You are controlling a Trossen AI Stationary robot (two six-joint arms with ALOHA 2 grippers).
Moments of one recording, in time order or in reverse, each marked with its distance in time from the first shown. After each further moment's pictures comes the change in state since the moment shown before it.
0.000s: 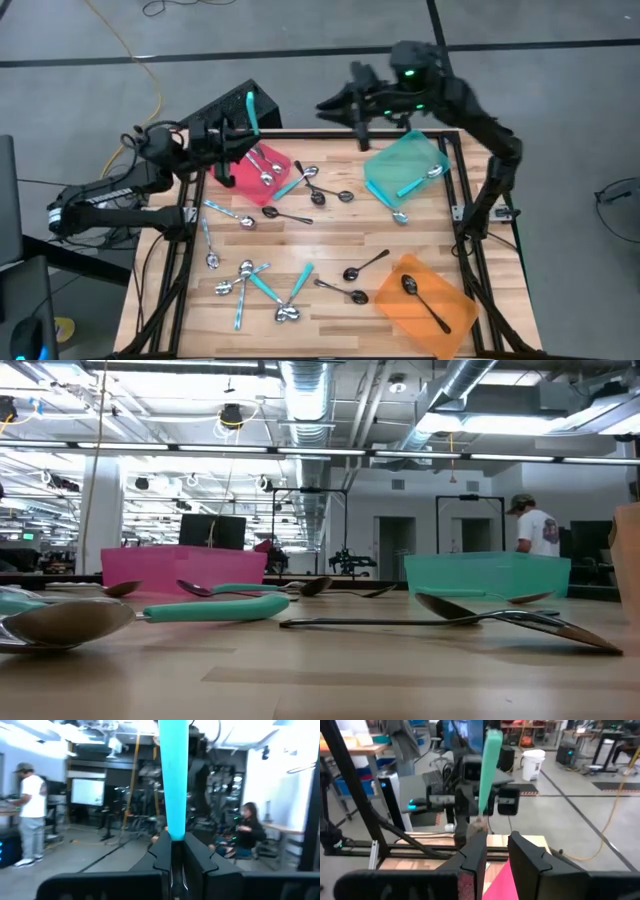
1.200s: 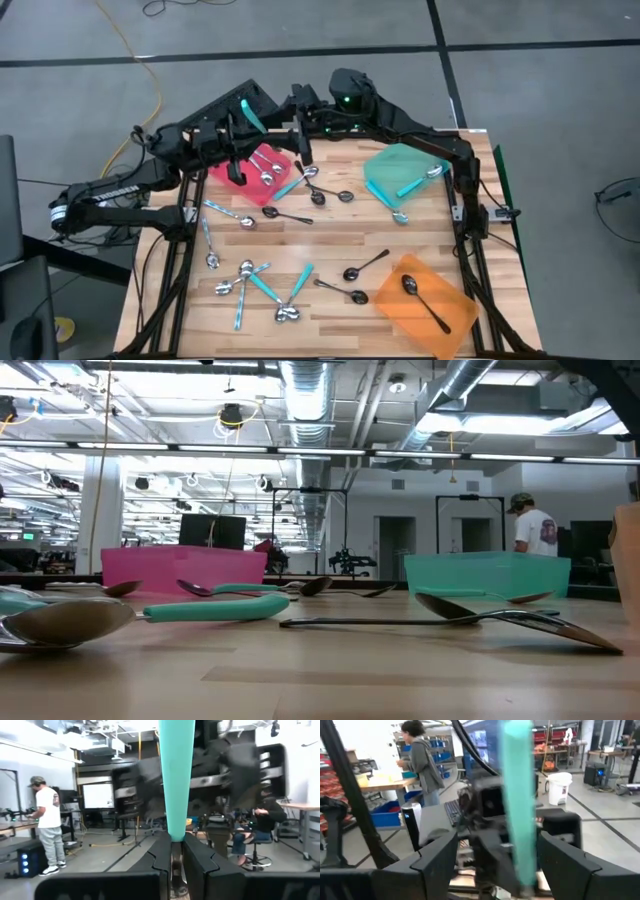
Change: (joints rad) left arm 0.019 0.061 -0.001 0.022 -0.006 0.152; right arm 0.074 0.259 0.000 0.443 -0.051 0.166
